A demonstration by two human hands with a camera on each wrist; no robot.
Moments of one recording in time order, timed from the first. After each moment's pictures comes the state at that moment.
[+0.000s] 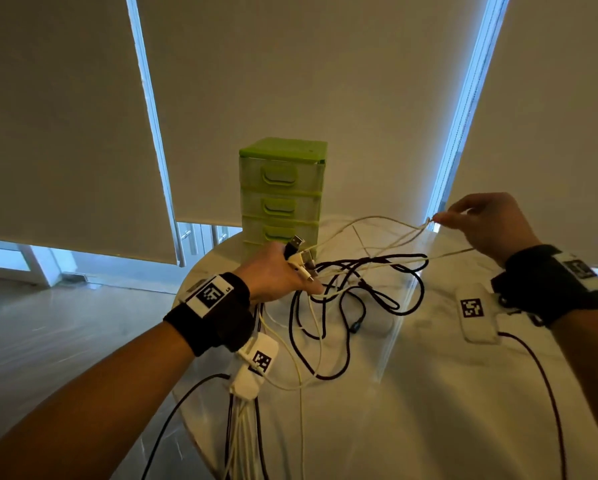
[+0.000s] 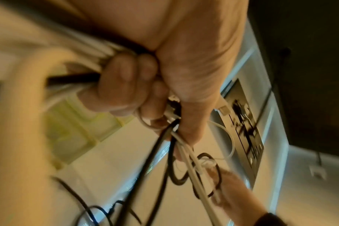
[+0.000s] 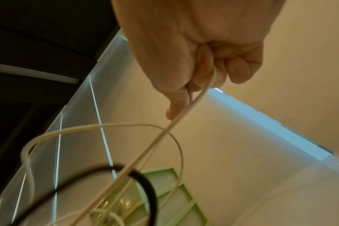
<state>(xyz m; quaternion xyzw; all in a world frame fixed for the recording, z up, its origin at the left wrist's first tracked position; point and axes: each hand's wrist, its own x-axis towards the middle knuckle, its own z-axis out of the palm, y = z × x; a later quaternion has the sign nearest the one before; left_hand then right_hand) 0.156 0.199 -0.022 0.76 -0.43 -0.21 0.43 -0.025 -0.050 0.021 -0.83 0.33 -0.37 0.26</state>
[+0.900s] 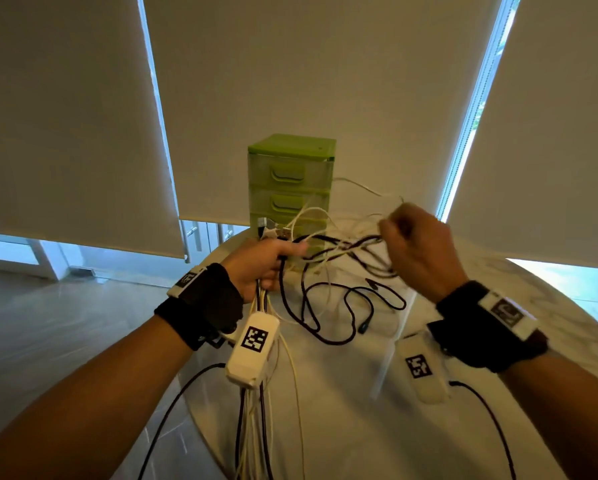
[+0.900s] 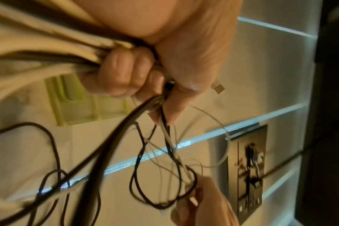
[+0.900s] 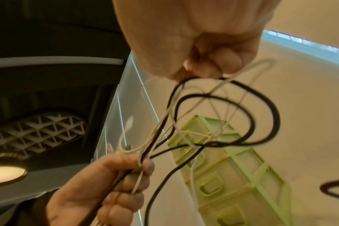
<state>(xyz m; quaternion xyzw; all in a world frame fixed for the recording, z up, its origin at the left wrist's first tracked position) 0.168 0.208 -0.018 0.67 -0.28 -0.35 0.59 0.029 0.049 -0.012 -0.86 0.21 -0.40 0.22</state>
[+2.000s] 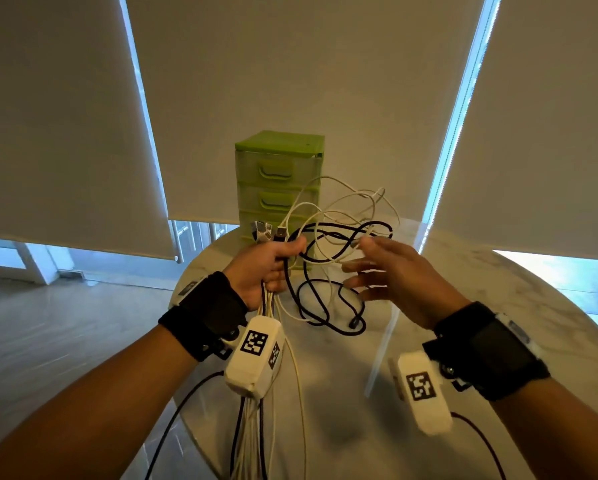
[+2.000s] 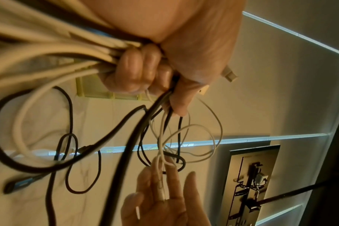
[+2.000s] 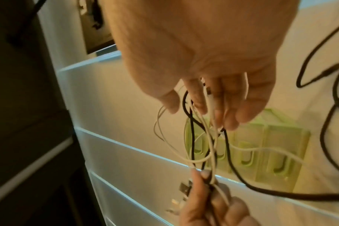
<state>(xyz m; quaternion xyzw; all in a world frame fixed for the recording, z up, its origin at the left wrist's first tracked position) 0.168 0.194 -0.036 0.57 -0.25 -0.39 0.67 0.007 0.063 -0.024 -0.73 0.23 -0.20 0.62</state>
